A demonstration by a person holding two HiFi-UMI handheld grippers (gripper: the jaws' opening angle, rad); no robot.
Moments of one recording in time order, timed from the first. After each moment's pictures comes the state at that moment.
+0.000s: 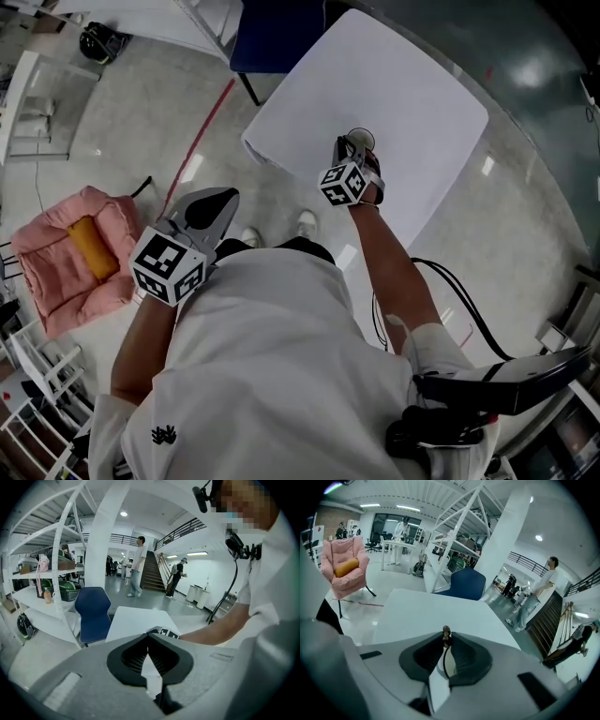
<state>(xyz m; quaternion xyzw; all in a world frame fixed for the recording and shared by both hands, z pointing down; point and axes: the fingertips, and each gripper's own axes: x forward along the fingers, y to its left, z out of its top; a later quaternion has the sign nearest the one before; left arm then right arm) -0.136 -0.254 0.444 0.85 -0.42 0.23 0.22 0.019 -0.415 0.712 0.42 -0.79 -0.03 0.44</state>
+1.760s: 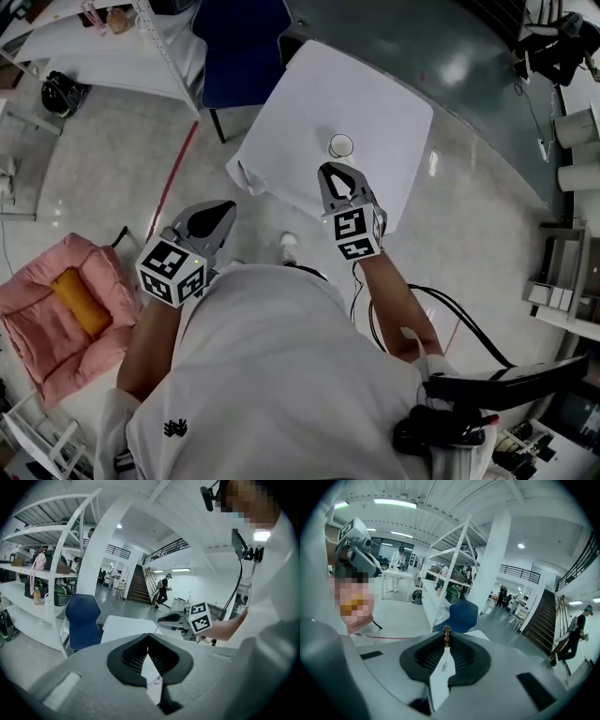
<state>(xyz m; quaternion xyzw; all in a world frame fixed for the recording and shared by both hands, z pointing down) -0.221 -0.184 0.417 0.91 -0.35 0.14 0.19 -0.058 -0.266 0.470 0.45 -0.84 -0.03 0.31</state>
